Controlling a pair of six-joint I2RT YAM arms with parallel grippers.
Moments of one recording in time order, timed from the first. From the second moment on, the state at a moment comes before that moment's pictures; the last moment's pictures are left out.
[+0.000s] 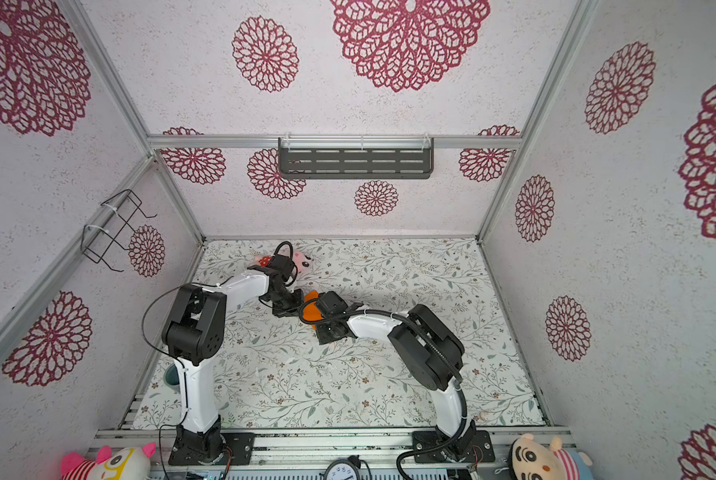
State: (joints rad) left arm -0.32 2.10 1.46 -0.73 0.24 -0.48; right arm 0.85 1.97 1.26 -0.33 -0.05 0.46
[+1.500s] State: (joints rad) left arm -0.32 1.90 1.35 -0.65 0.13 -0.64; right arm 0.66 1.84 1.17 -0.24 -0.11 0.63
